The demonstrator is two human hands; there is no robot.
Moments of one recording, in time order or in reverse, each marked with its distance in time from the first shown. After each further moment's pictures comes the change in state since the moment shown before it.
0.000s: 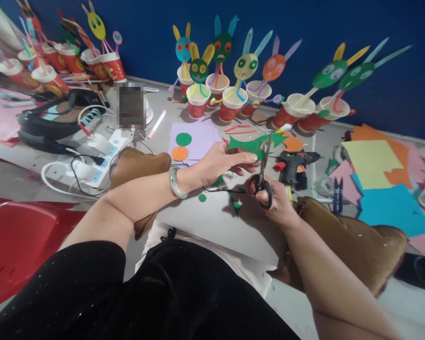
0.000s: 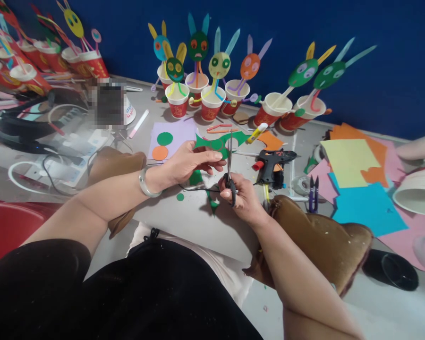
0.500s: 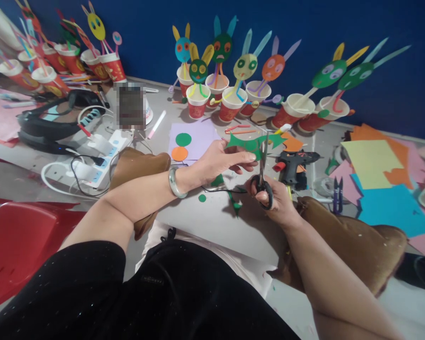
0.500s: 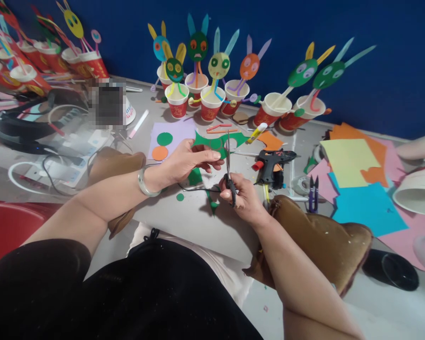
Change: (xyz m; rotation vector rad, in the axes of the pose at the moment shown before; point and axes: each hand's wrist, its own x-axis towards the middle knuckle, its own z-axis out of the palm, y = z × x) left_hand 0.000 0.001 -0.004 0.040 0.001 0.045; right_hand 0.000 0.000 -0.003 -0.040 0.005 -0.014
